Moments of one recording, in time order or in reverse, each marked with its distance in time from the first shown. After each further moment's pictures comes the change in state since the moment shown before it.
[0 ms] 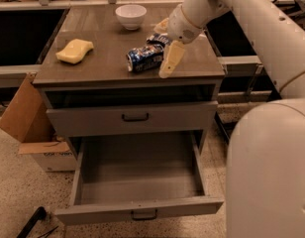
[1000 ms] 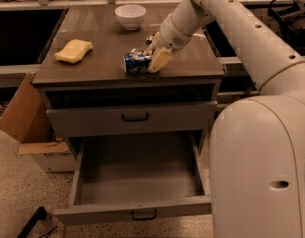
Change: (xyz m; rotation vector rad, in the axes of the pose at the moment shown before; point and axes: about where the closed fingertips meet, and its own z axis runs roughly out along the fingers) arm 0.007 -0.011 0.044 -0.041 0.005 0.041
